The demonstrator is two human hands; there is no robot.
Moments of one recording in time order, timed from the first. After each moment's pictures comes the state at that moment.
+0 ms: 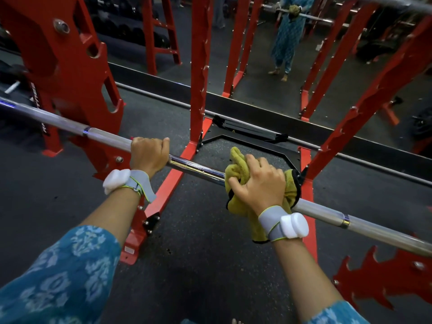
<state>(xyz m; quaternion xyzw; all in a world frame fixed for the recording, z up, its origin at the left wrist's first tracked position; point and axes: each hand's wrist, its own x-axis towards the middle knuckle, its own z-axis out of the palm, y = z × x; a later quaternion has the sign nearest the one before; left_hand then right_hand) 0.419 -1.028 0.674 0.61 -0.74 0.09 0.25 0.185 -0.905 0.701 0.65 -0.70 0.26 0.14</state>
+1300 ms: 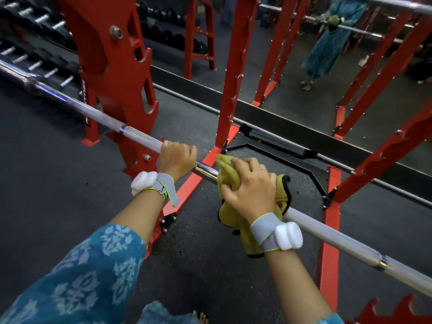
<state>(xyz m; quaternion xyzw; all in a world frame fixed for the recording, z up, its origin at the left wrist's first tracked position) 0.417 -1.034 0.671 0.62 -0.76 0.11 0.18 0.238 -0.931 0.709 0.72 -0.62 0.28 0.09</state>
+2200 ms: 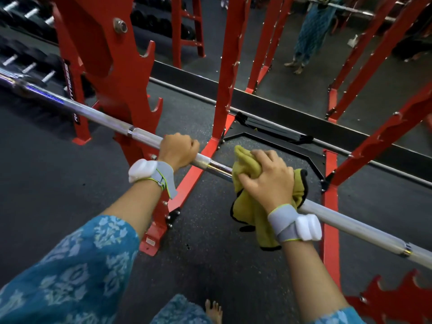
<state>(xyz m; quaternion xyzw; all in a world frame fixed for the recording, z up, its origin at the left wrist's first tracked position) 0.448 -1.055 0.693 0.64 -0.76 0.04 0.14 0.257 -0.946 0.713 0.66 -0.69 0.29 0.04</state>
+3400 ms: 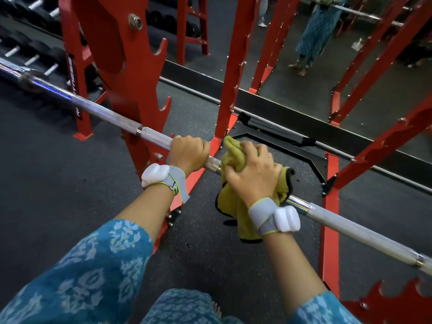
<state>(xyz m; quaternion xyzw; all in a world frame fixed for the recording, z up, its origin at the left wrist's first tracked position) 0.453 -1.048 0.692 0.56 -0.82 0.11 0.08 0.311 -0.969 0.710 0.64 -0.71 0.30 0.07</state>
